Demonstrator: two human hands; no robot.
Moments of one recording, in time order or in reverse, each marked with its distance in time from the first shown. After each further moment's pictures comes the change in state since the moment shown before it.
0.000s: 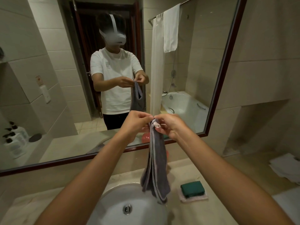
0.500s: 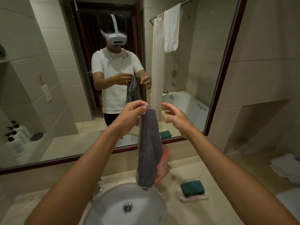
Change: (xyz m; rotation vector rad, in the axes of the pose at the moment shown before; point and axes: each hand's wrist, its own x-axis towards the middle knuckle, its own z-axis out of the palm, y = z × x) left_hand 0.005 0.013 -0.026 -0.085 -0.161 0.131; right_hand 0.025 0.006 -0.045 -0.465 -0.171 -0.453
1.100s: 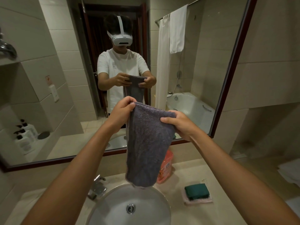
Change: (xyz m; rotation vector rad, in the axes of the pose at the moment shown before) left_hand 0.008 -0.014 -0.049 0.257 0.208 0.073; right_hand 0.007 0.006 0.010 0.300 -0.173 0.008
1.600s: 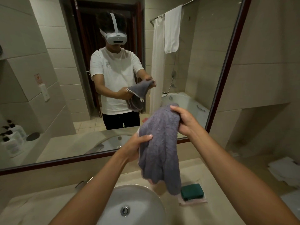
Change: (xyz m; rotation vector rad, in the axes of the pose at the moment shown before) left_hand -0.049 -0.050 0.084 -0.842 -0.358 -0.321; right_hand 0.013 -0.015 -0.016 0.506 0.269 0.262
